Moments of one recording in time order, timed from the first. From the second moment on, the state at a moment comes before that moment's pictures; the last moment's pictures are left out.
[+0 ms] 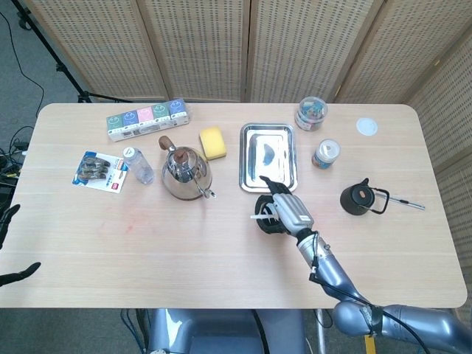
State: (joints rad) left arm -0.04 -0.94 -0.02 -1.78 1.52 1.51 -0.12; right arm 0.73 -1.47 0.29 -1.78 -0.86 0.95 -0.18
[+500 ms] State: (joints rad) left arm -0.04 -0.94 -0.02 -1.78 1.51 1.50 -0.12; right arm 0.77 -1.54 0.28 -1.66 -0.81 0.91 -0.15
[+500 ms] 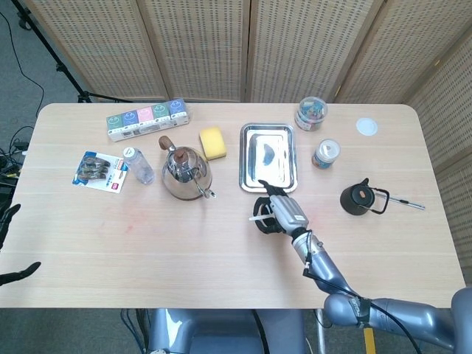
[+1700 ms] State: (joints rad) left arm -0.05 -0.94 -0.02 -1.78 1.50 1.48 -0.10; right arm 0.78 -1.61 0.32 -1.44 -0.79 0.82 -0.02
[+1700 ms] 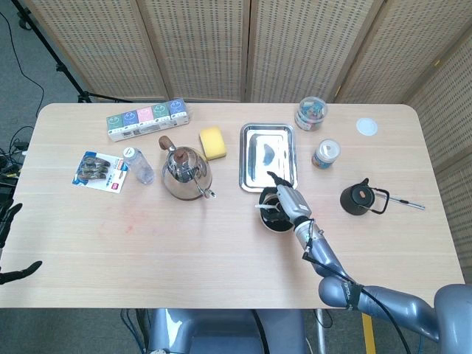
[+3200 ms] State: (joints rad) left arm -0.04 -0.94 -0.01 -1.79 1.52 1.50 -0.11; right arm 0.73 -1.54 0.32 -1.48 -0.82 0.81 0.07
